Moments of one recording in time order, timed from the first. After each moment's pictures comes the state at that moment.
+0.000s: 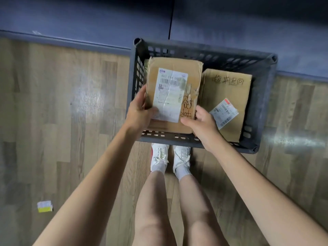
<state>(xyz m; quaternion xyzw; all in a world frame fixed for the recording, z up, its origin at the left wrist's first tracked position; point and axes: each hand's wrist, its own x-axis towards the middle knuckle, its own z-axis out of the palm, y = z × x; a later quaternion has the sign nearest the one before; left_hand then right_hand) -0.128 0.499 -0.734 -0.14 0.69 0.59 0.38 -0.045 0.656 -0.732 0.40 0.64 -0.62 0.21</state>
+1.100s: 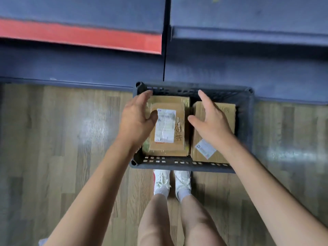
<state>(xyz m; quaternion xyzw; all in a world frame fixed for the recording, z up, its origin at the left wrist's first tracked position) -0.193 0.523 -0.614 0.13 0.90 0.36 0.21 -0.116 0.694 -0.619 0.28 0.84 -0.44 0.15</state>
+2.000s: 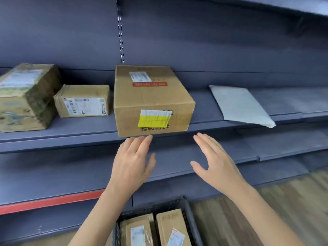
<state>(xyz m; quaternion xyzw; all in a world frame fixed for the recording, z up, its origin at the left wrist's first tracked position) -0.192 0.576 -0.200 0.45 0.82 0.27 -0.22 -0.045 0.752 -0.184 0.15 0.97 -0.10 -0.17</state>
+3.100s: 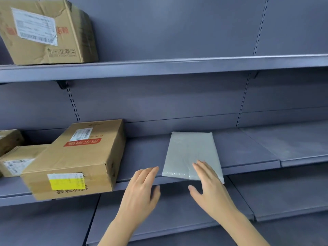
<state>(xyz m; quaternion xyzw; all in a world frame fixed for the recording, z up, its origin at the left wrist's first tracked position) -0.074 0.875 -0.145 0.44 0.85 0.23 -0.19 0.030 1.059 -0.155 0.13 0.95 -0.18 -0.23</state>
